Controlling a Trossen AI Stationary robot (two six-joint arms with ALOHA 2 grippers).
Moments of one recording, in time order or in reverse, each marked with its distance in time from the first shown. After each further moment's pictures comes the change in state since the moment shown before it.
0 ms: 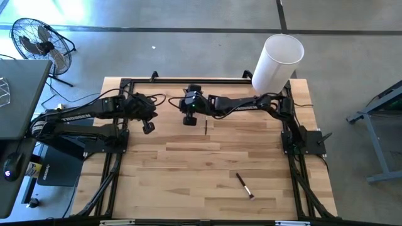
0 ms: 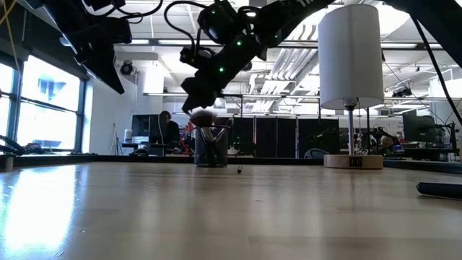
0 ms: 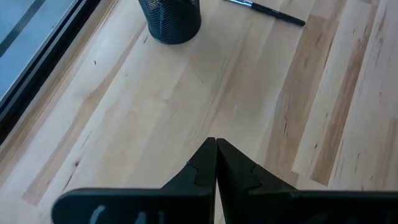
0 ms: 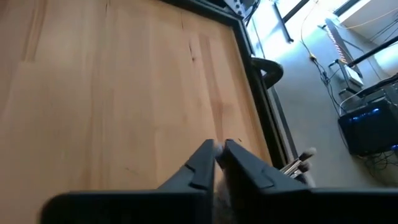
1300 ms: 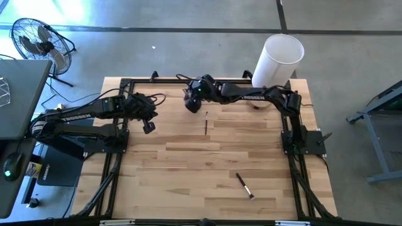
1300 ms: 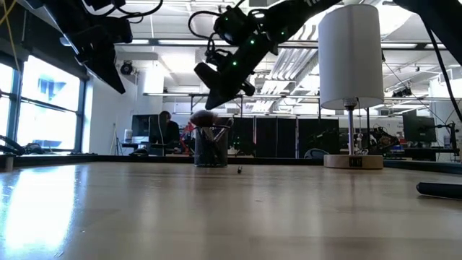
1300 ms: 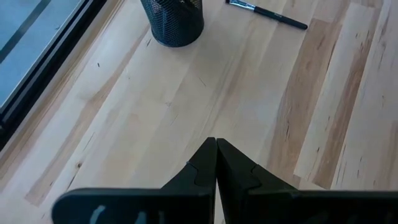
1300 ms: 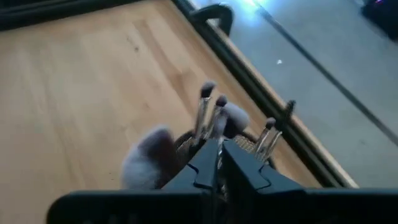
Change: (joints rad) left arm 0.000 0.001 0.000 0.009 -0.010 -0.003; right arm -0.121 -0.084 0.002 -0.174 -0.060 0.483
